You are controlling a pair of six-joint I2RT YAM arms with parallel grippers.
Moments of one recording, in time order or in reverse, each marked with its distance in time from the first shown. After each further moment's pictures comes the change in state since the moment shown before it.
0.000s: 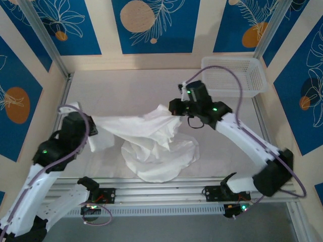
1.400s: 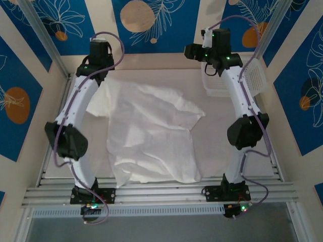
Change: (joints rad) left arm 0.287 1.109 0.783 0.380 0.178 0.407; right arm -0.426 0.685 0.960 -0.140 -0.118 -0.336
